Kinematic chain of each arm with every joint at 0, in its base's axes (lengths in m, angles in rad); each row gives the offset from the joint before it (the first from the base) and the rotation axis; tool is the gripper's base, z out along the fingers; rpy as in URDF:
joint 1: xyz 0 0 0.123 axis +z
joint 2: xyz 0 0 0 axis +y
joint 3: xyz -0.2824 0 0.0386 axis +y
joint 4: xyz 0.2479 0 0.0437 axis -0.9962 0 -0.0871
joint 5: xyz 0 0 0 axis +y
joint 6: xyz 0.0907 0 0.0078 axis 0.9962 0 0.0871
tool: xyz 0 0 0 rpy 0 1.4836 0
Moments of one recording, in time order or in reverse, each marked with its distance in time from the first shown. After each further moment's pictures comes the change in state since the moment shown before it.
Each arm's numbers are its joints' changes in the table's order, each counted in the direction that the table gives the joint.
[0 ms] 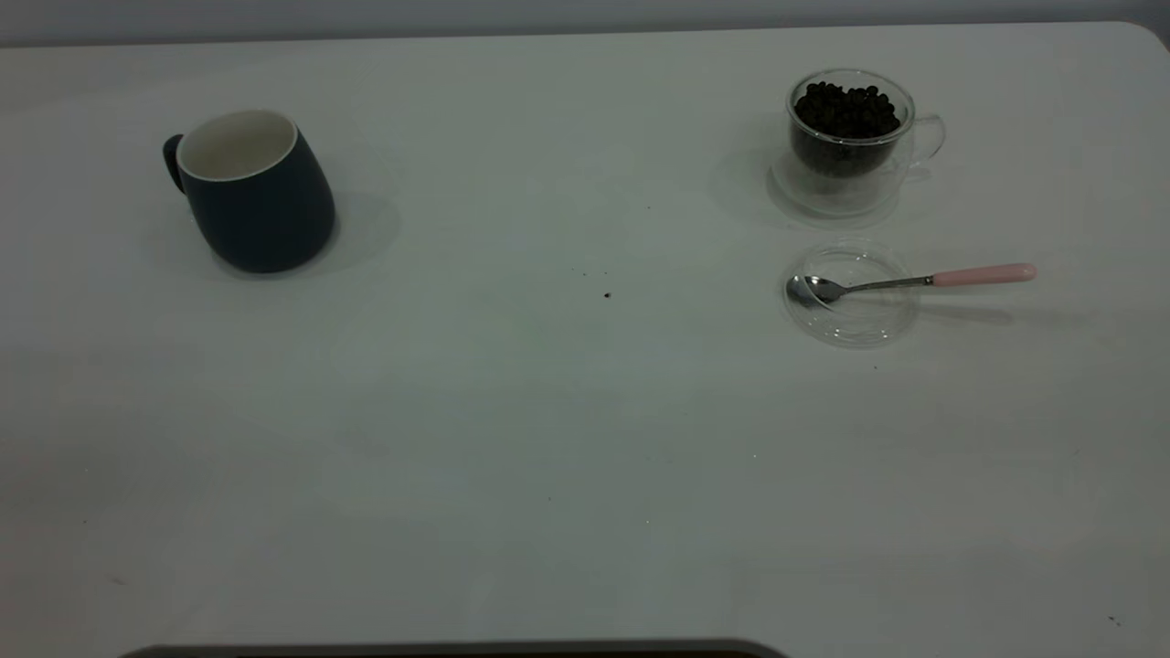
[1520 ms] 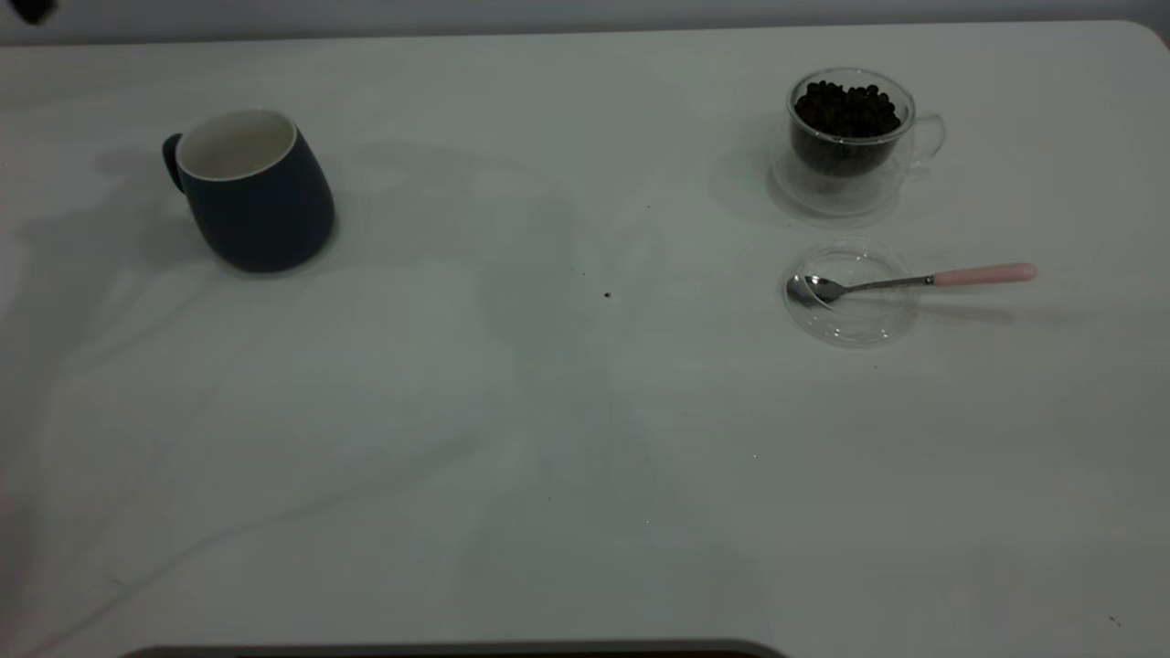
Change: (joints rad) left arm 0.032 2.155 -1.234 0.008 -0.161 0.290; right arm 0.000 0.000 0.000 0.000 0.000 0.001
